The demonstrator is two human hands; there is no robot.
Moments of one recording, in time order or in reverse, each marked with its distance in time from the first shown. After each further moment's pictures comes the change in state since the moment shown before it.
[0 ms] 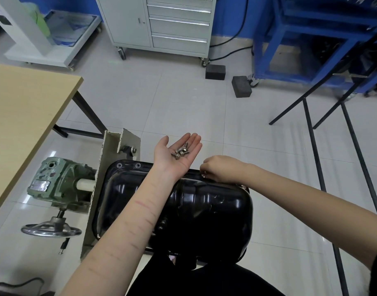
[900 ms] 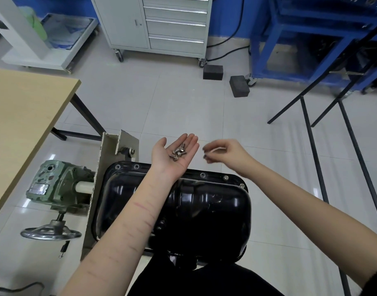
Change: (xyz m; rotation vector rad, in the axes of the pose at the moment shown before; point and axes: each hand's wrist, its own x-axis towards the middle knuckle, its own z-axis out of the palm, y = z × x) left_hand 0.003 0.000 -0.002 0.007 0.000 0.008; right_hand -0.020 -0.002 -0.017 1.408 0.491 0.429
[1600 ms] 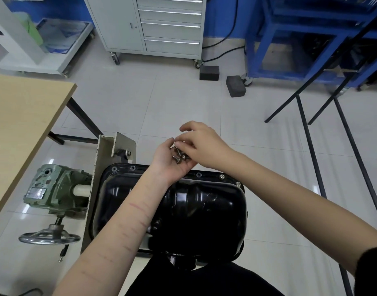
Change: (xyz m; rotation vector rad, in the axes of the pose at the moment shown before) left_hand -0.008 -0.009 0.007 0.138 -0.088 -0.081; right_hand -0.011 -0.063 0.033 -0.908 -0.035 -0.385
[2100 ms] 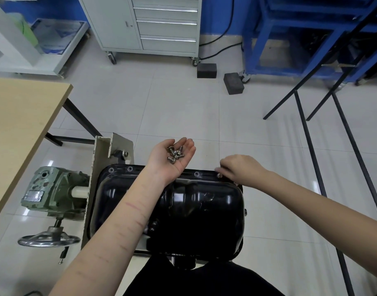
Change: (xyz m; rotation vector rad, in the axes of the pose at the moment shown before) left_hand 0.005 0.001 -0.004 -0.012 0.079 0.013; right_hand -0.053 0.101 0.033 -0.352 -0.212 0.093
